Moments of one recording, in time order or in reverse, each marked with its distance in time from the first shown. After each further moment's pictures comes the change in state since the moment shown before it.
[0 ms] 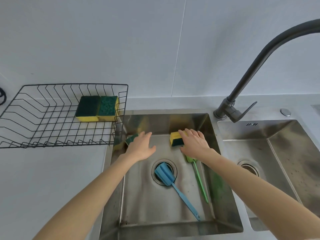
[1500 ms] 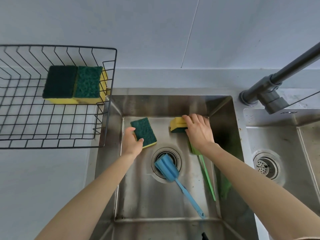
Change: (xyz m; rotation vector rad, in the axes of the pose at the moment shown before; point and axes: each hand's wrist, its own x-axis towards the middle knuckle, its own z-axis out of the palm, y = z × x) left_hand 0.076 -0.052 0.075 -0.794 0.181 -0.564; right_hand 0.091 0.022 0.073 0.054 0.151 0.002
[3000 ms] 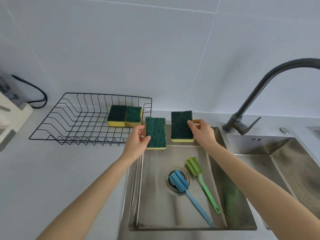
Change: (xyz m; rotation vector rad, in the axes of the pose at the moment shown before) left_hand -0.154 0.030 -0.153 -0.073 0.013 0.660; right_hand -0.112 -0.104 -0.155 0.910 0.272 0.273
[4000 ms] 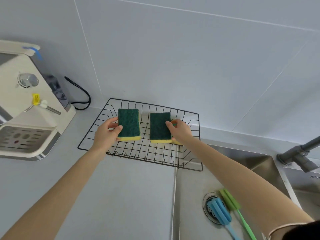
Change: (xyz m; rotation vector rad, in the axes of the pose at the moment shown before) left_hand 0.083 -0.087 -0.212 -0.118 0.317 -0.180; right_hand 0.048 -0.141 0.203 -0.177 -0.293 -0.097
